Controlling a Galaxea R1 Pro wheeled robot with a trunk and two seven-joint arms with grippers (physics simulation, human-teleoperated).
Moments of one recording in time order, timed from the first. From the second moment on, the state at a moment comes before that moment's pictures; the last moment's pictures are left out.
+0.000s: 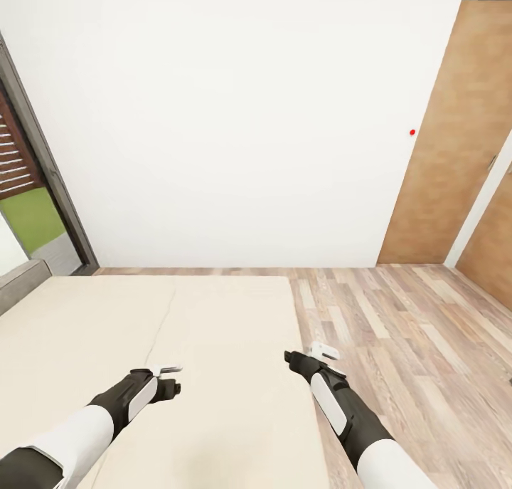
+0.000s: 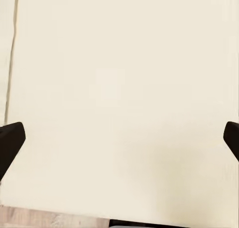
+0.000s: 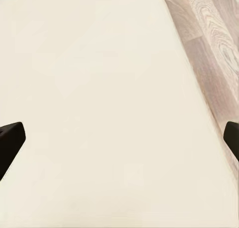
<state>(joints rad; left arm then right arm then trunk) -0.76 0.12 -0.45 -0.30 0.56 0.45 0.13 -0.56 0.11 0.17 -0.76 -0.52 0.30 -0.24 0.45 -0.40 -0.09</state>
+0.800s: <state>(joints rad) -0.76 0.12 -0.45 -0.30 0.56 0.45 0.13 -0.56 0.11 0.17 -0.76 -0.52 0.30 -0.24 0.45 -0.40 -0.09</state>
